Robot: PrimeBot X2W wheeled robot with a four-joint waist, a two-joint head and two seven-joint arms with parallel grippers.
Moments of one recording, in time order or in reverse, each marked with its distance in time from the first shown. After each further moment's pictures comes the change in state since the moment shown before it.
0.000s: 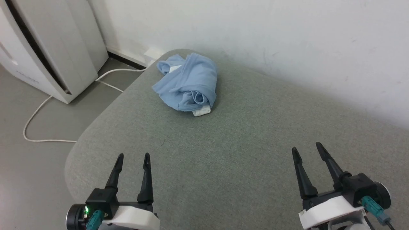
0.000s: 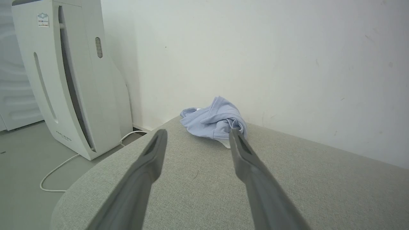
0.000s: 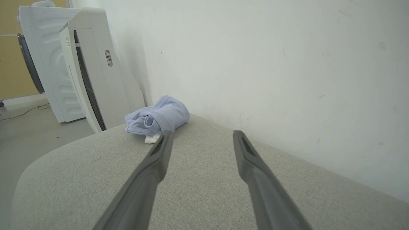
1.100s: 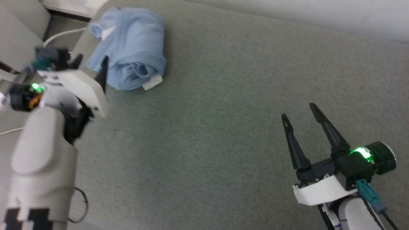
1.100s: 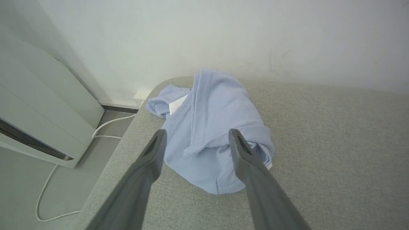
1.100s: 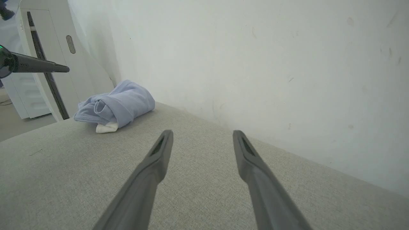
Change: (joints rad) left arm -0.716 0.236 0.016 0.445 -0.139 -0.145 0.413; right arm -0.110 -0.011 0.062 -0.143 -0.162 0.000 -0.002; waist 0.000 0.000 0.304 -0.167
